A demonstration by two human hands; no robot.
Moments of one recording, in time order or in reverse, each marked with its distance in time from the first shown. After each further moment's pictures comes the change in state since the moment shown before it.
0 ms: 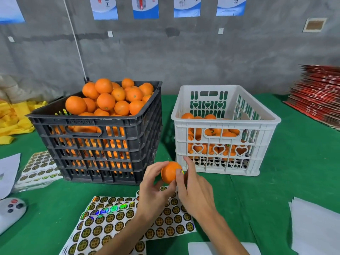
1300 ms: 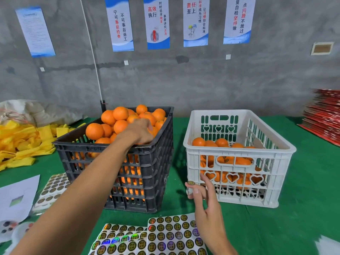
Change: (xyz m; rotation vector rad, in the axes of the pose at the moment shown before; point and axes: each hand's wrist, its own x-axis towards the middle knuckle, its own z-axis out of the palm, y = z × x) left_hand 0.264 0.105 -0.086 1.215 -0.296 -0.343; right_hand 0.016 -0.007 0.003 0.698 0.108 0.042
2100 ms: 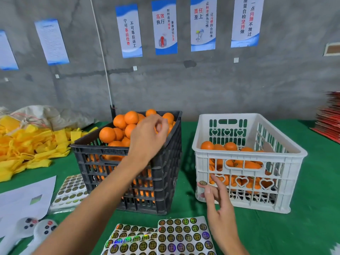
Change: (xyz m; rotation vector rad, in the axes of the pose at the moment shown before) left_hand -0.082 0.021 0.004 -0.381 0.787 0.354; right_hand 0.001 -0.015 -0.004 0.060 0.048 0.037
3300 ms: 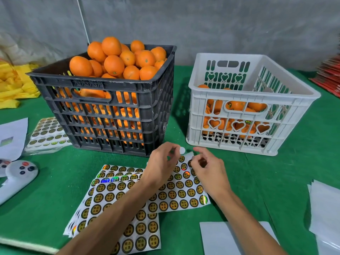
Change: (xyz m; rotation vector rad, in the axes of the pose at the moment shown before) left_hand -0.229 -0.025 0.084 -0.280 -0.494 -0.338; right_hand -0.020 0.059 -0.008 -0.463 -0.161 0.140
